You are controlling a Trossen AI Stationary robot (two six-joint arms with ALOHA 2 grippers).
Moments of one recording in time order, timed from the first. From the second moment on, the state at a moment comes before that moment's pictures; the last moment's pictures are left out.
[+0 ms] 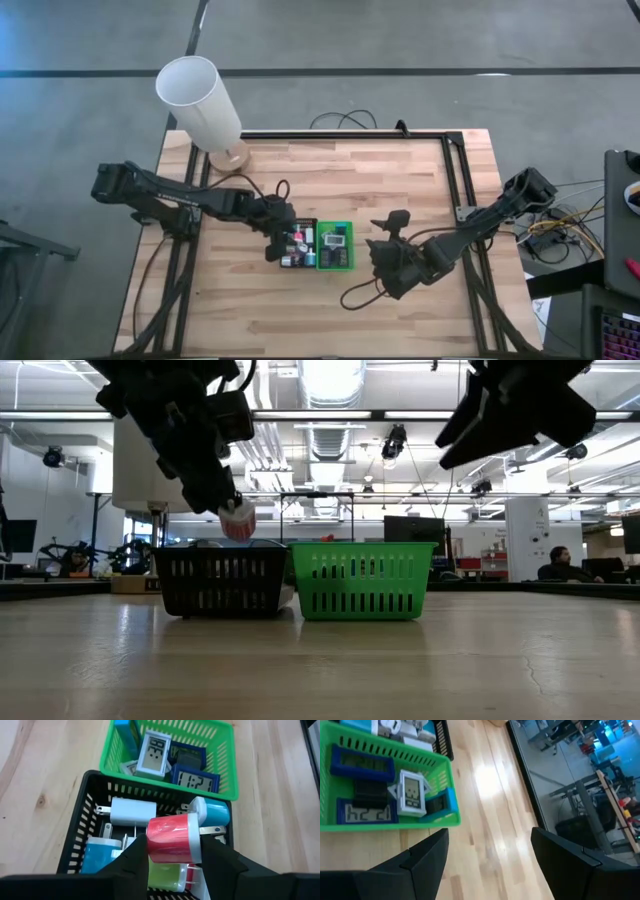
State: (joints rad) left arm -0.05 1.40 0.77 -0.25 0.14 -0.27; right arm 0.56 1.56 1.06 -0.73 0.99 0.36
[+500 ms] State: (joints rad) left arm -0.05 1.40 0.70 -0.19 0.14 -0.33; right arm 0.56 1.56 1.02 -0.72 0.99 0.39
